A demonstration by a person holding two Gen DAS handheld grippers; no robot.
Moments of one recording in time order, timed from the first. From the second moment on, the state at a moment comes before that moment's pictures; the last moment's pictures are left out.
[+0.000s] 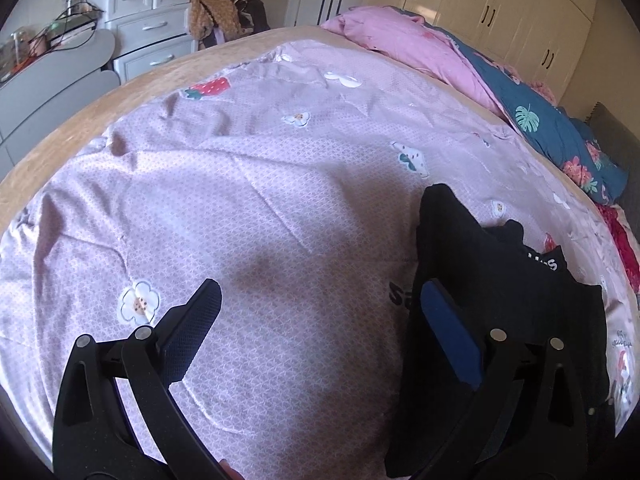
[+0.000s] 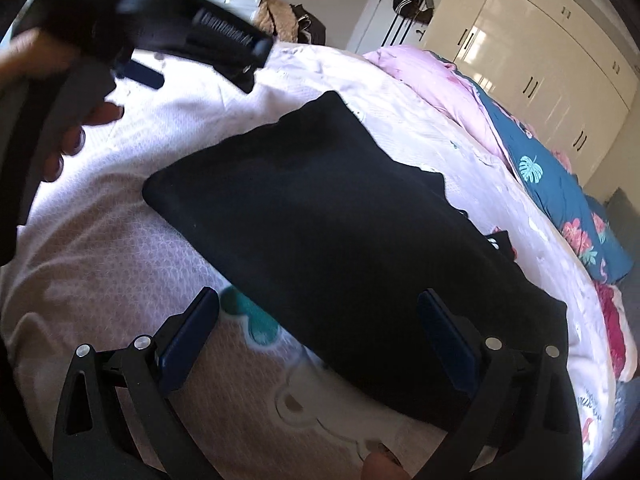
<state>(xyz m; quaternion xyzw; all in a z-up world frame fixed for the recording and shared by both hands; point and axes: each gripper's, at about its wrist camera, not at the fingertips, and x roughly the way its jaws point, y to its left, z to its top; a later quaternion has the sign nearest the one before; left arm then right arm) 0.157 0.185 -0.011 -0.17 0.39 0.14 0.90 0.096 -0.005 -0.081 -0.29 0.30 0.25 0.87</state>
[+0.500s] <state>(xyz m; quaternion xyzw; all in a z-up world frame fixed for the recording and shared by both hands) 0.228 0.181 -0.014 -0.21 0.43 0.09 0.87 0.145 0.018 -0.082 -0.28 0.31 0.25 0.88</state>
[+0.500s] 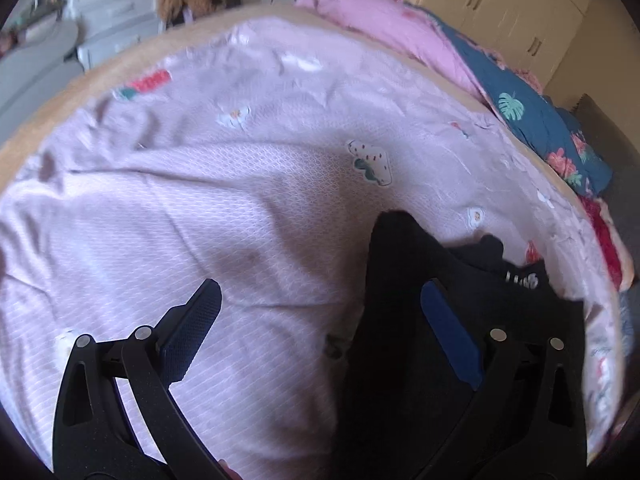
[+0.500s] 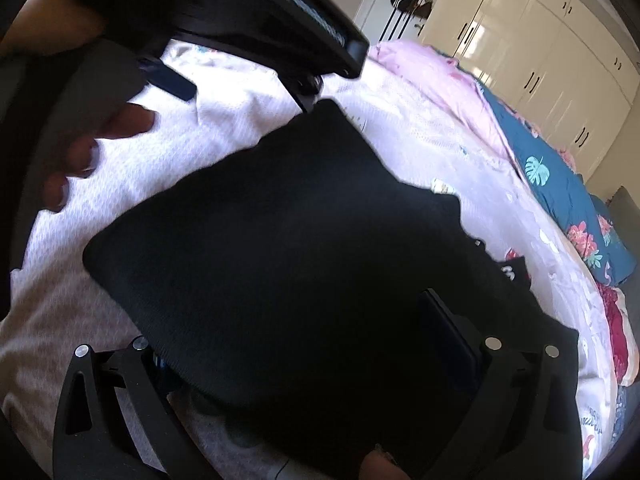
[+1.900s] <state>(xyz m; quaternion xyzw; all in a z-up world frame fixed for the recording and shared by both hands) 0.245 0.102 0.004 -0.23 0.41 -0.09 0.88 0.105 -0.067 -0.027 -0.13 0.23 0.28 0.92</state>
